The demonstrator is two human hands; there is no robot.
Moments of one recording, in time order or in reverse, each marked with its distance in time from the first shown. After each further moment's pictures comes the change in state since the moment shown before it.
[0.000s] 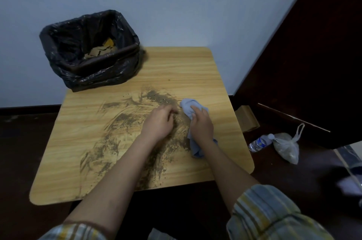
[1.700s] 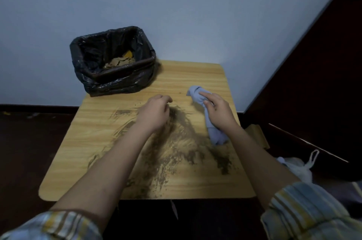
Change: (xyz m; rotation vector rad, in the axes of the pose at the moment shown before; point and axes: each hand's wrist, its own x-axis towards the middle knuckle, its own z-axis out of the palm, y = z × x) left_hand 0.023 -0.003 -0.056 0.162 0.141 -0.077; right_hand 0.065 -0.044 -0.077 0.017 -0.162 -0.385
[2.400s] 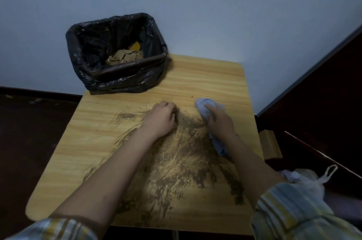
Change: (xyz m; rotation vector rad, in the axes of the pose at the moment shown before) left_hand 0.048 -0.040 0.035 0.063 -0.190 -0.054; right_hand 0.058 0.056 0.065 -0.265 -0.197 0.185
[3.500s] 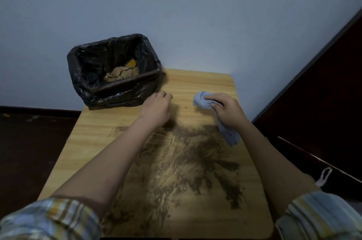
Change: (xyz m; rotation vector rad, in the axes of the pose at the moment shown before) left_hand 0.023 0.018 -0.050 0.206 0.107 0.057; right_hand -0.006 -0.030 -0.097 0.162 0.134 -0.248
